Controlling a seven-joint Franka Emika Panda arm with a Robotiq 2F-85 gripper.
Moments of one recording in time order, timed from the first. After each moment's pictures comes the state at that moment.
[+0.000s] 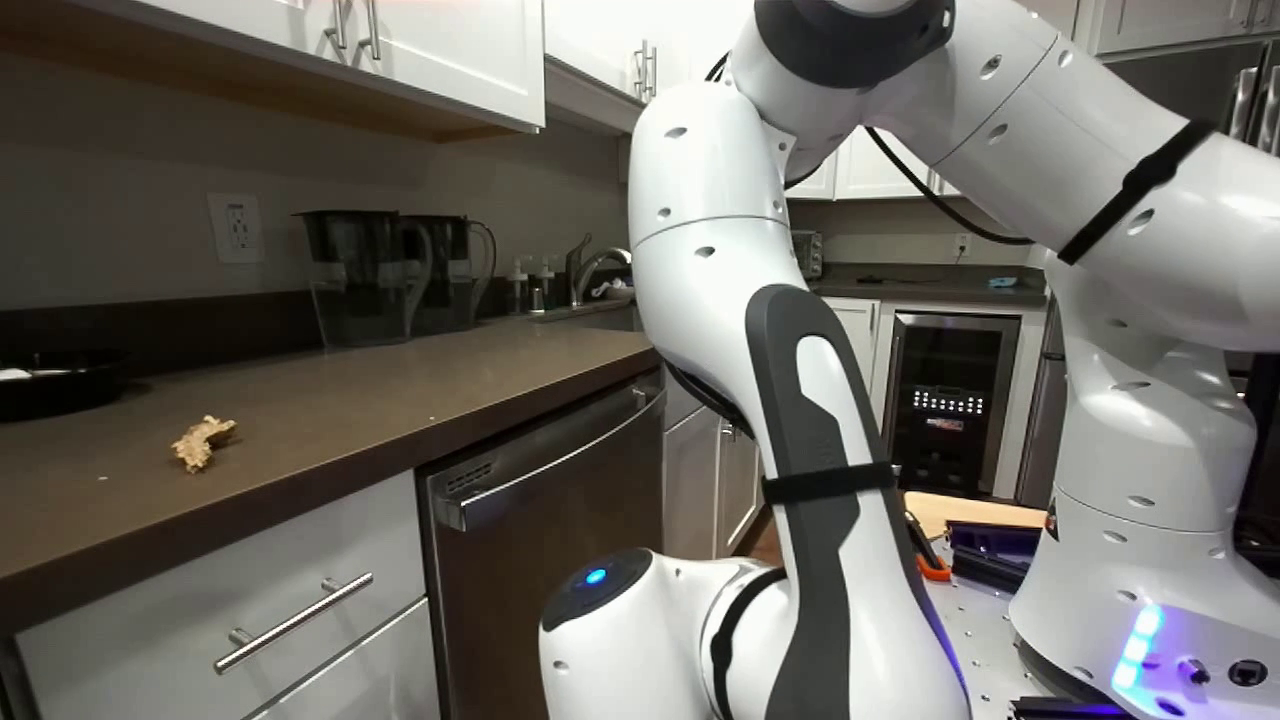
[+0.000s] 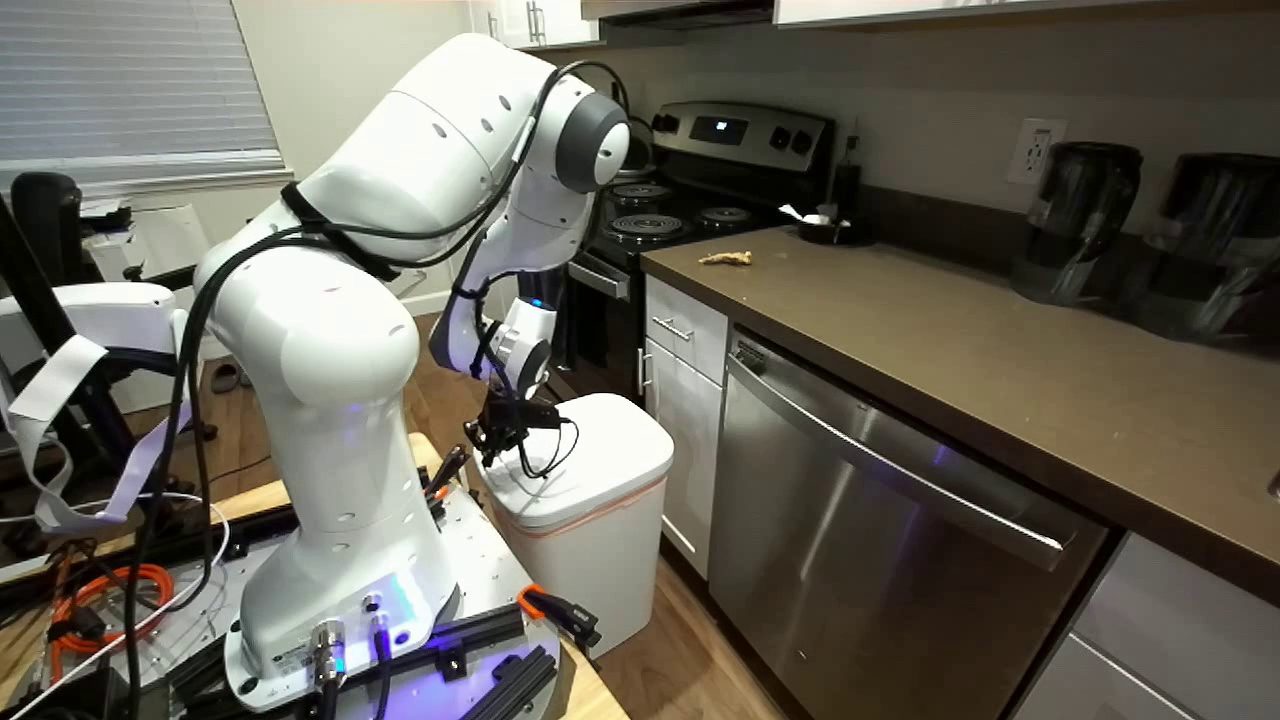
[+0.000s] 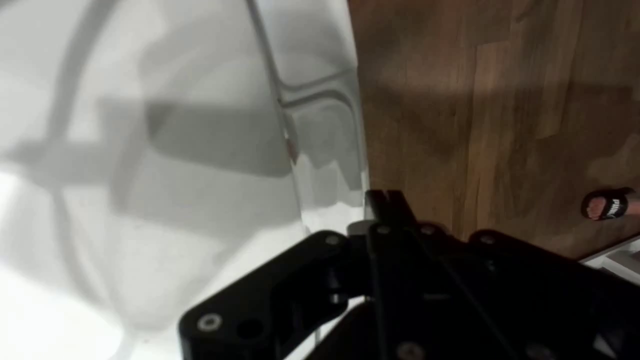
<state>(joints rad) 0.18 0.91 0.46 -2.34 -0.31 2.95 -0.51</state>
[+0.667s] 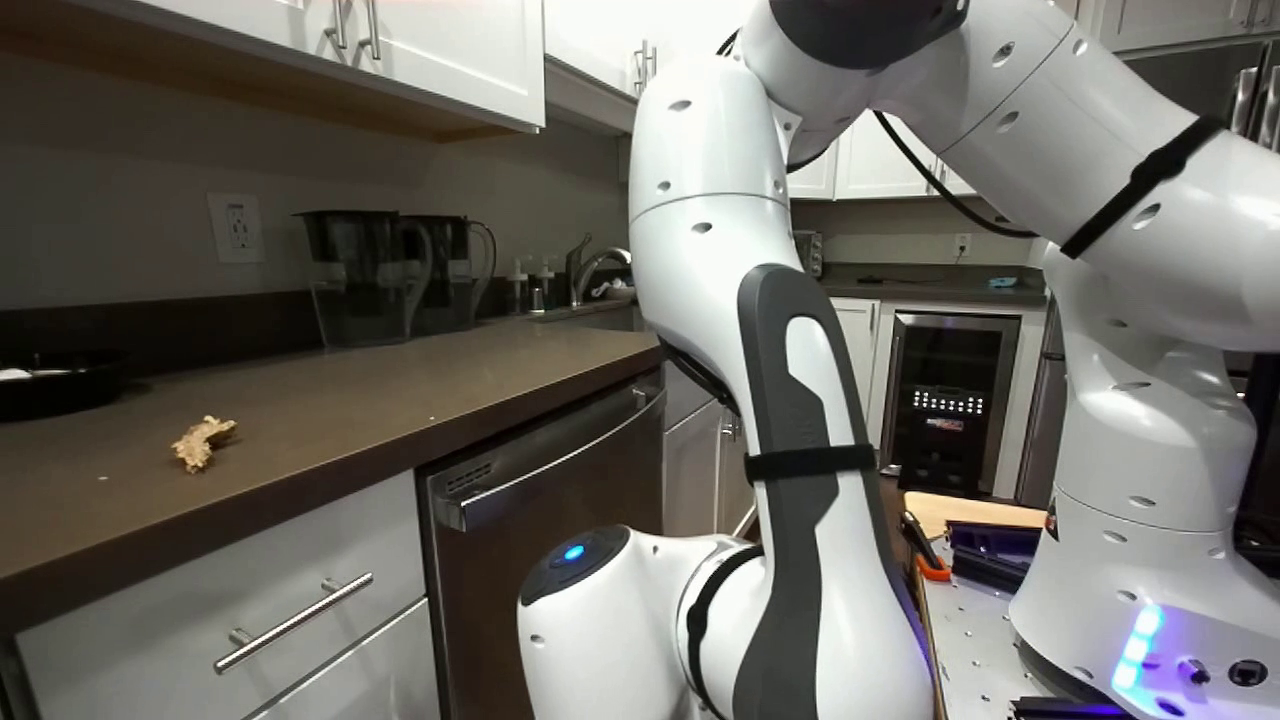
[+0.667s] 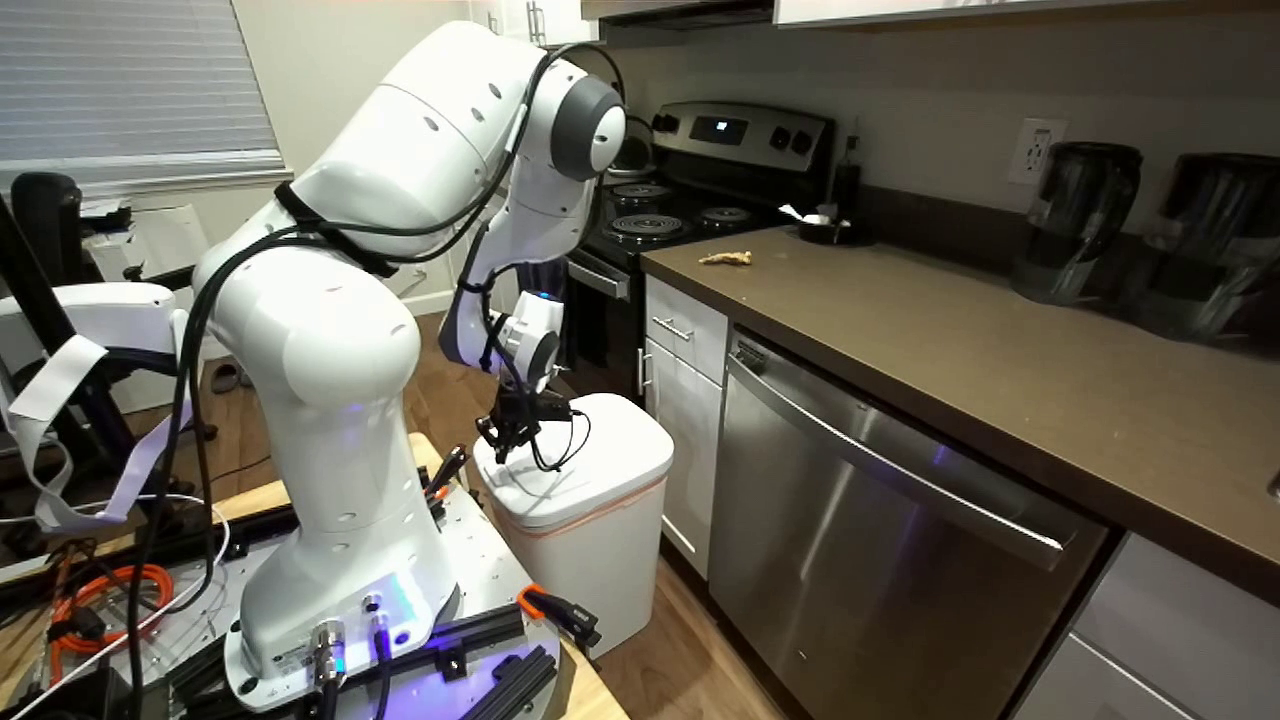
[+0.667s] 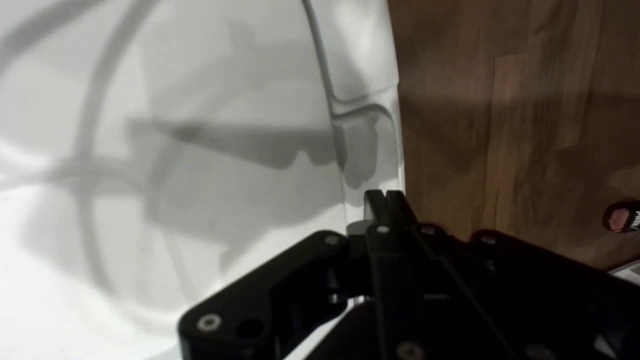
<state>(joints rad) 0.19 0.86 0.43 -2.34 -0.31 2.91 -0.50</state>
